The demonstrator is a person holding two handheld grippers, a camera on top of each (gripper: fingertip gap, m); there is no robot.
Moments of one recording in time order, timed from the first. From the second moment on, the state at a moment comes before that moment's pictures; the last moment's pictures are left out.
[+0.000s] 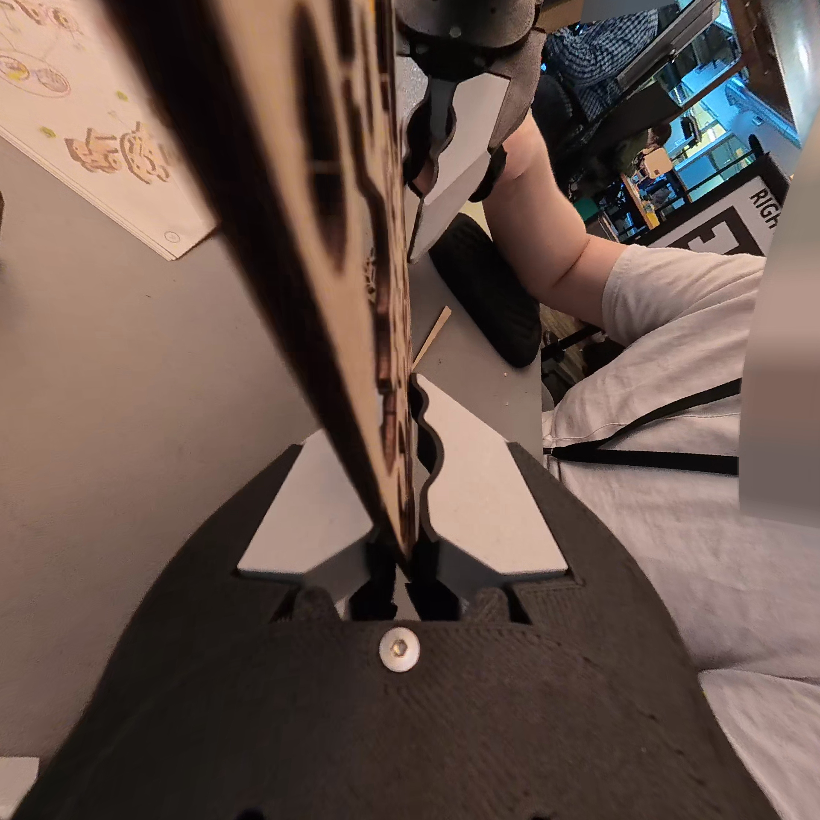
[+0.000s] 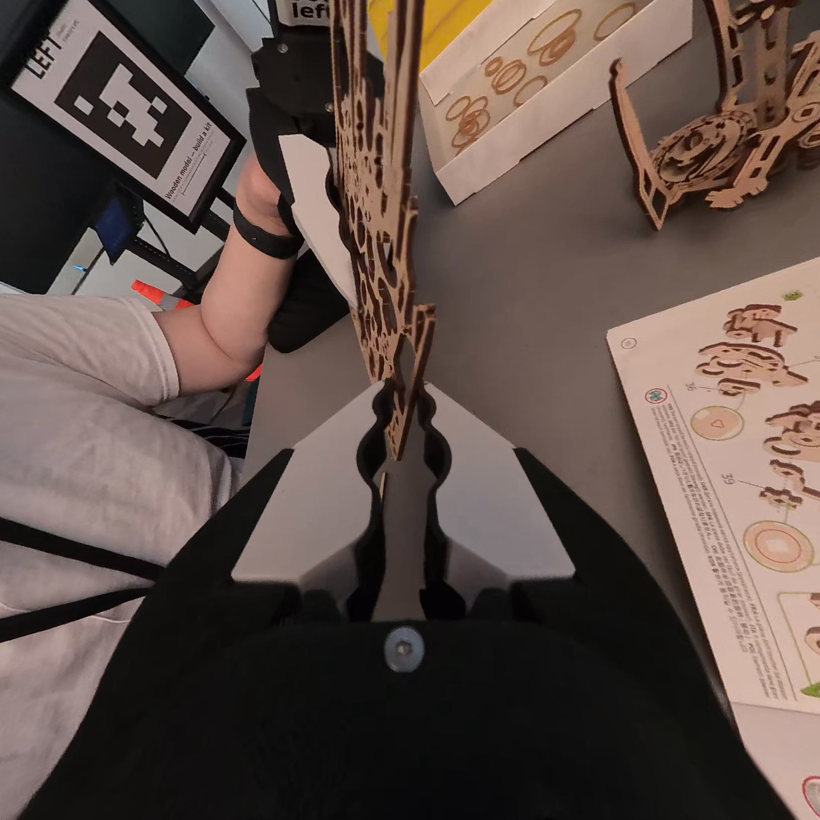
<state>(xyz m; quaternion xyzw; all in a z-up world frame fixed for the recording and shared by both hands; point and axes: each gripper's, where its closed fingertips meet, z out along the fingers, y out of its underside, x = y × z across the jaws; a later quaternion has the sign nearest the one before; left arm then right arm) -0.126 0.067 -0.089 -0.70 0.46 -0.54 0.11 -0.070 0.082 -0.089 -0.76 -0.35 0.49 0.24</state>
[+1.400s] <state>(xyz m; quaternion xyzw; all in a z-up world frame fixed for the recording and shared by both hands) -0.138 0.051 -0.096 -0.69 0.46 -0.56 0.05 -0.076 0.068 -0.087 -0.74 -0.39 0.51 0.22</state>
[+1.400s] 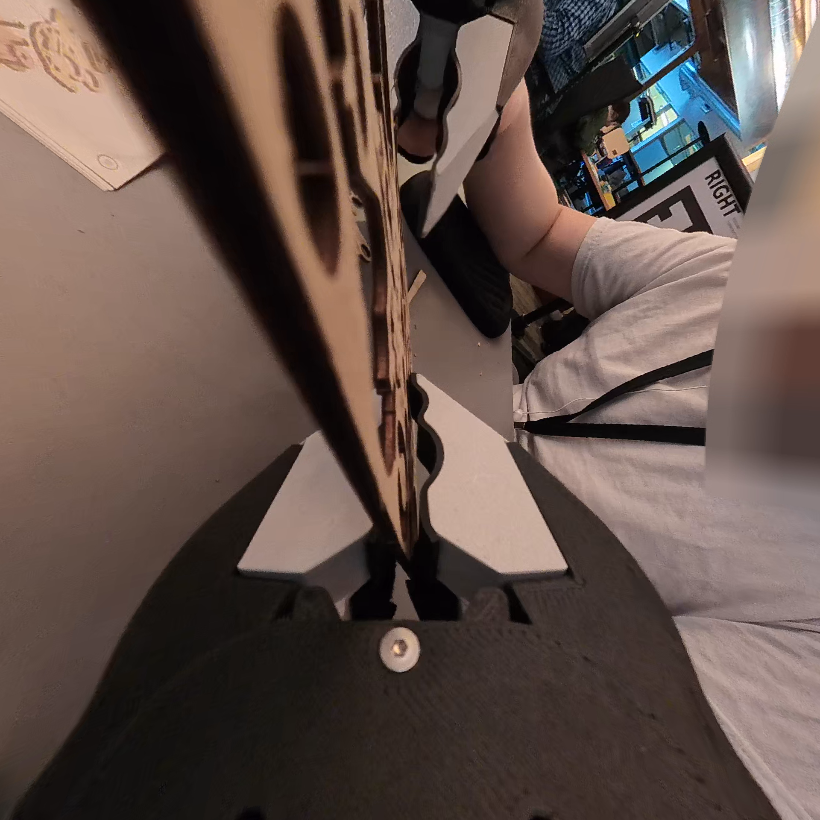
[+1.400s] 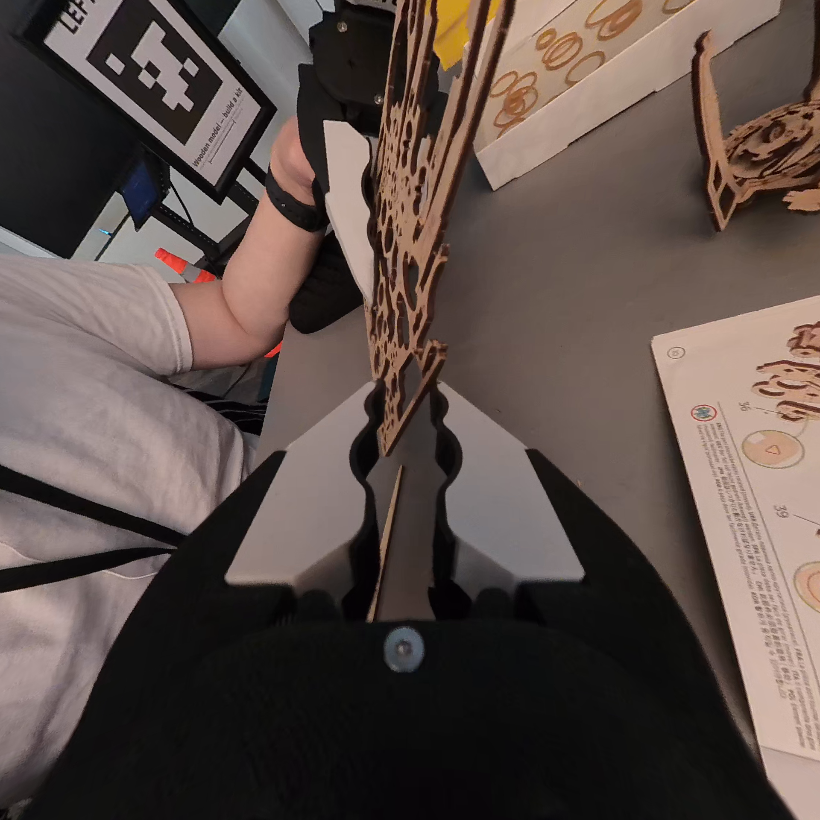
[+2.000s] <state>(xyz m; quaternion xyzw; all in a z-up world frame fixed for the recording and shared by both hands) -0.145 0.056 -0.089 -0.69 0.45 -0.57 0.06 -0.042 0.075 -0.053 -0.73 -0.41 0.48 0.26</state>
